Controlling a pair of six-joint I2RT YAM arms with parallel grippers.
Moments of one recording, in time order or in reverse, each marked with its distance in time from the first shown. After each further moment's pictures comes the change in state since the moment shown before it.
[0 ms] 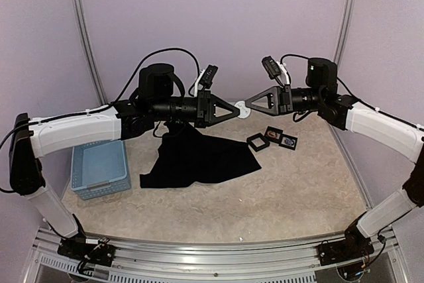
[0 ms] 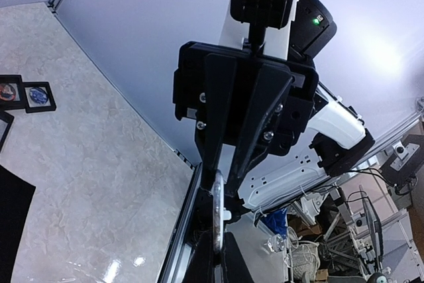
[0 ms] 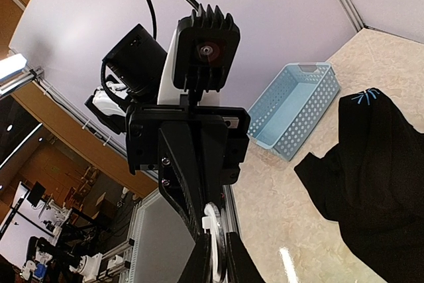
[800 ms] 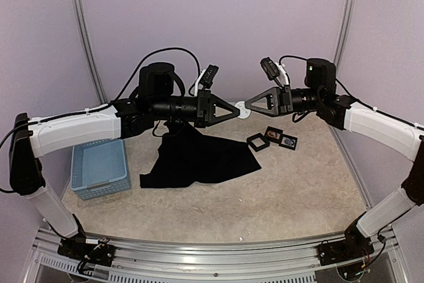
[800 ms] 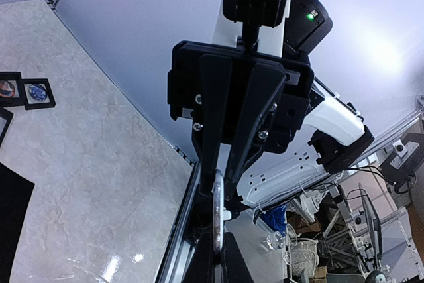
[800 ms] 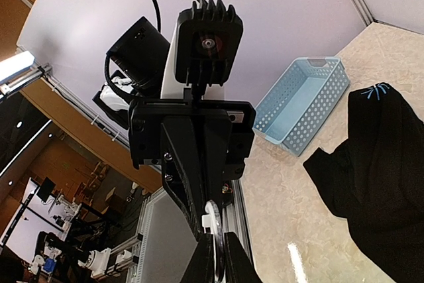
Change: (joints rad) left arm 0.000 0.000 0.014 -0.026 0.010 0.005; right arm -0.001 0.018 0.000 0.024 -0.051 0.024
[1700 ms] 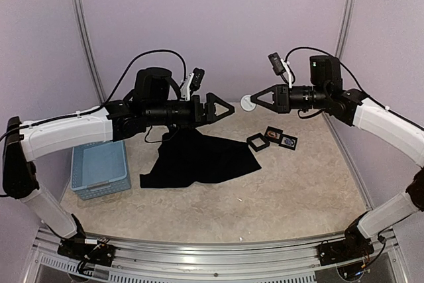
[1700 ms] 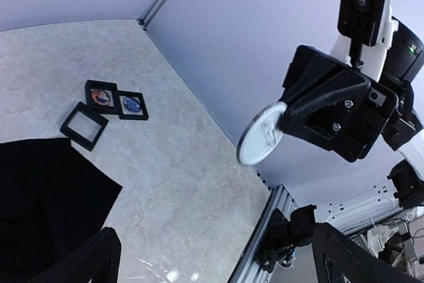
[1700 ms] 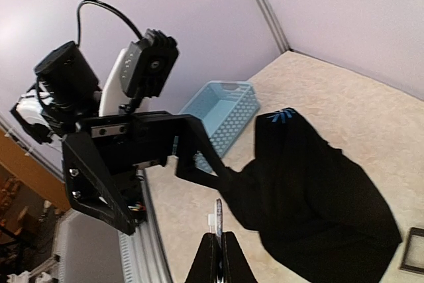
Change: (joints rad) left arm 0.000 -0.048 -0.034 -0.133 -0.295 0.130; right arm 0.000 -0.056 0.052 -0.240 0.365 -0.298
